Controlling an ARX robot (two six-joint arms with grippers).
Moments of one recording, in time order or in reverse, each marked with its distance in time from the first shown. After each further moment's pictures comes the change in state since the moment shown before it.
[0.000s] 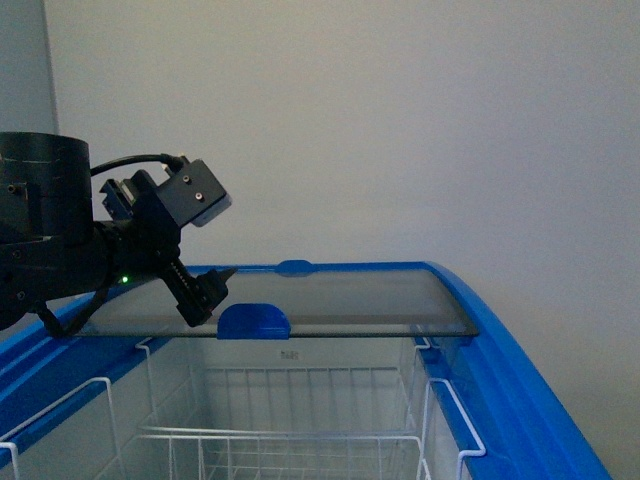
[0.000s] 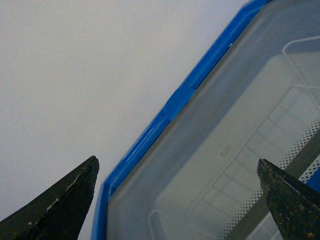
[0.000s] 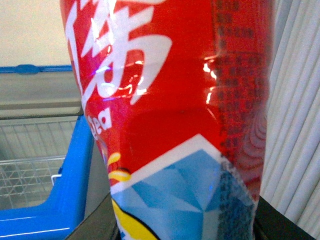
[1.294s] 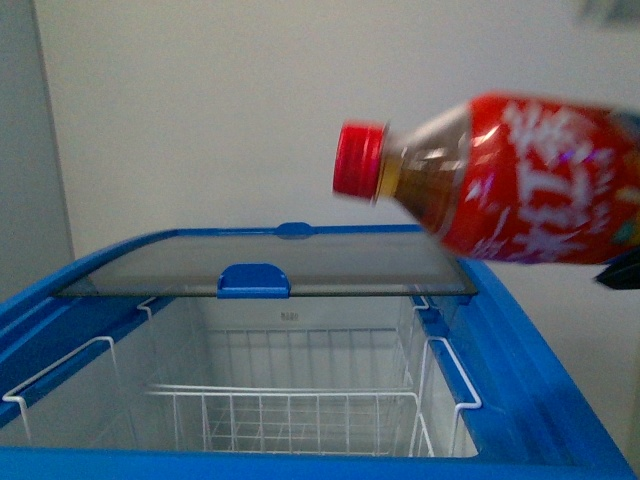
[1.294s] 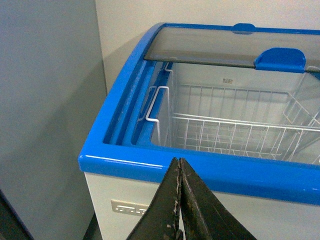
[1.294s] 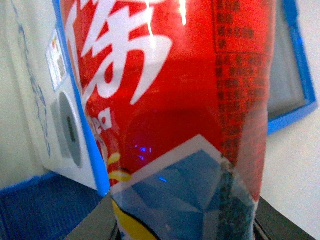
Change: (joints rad) left arm 0.121 -1.310 -1.340 -0.037 -0.341 -0.866; right arm -0.205 0.820 0.848 -0.736 -0.912 -1.030
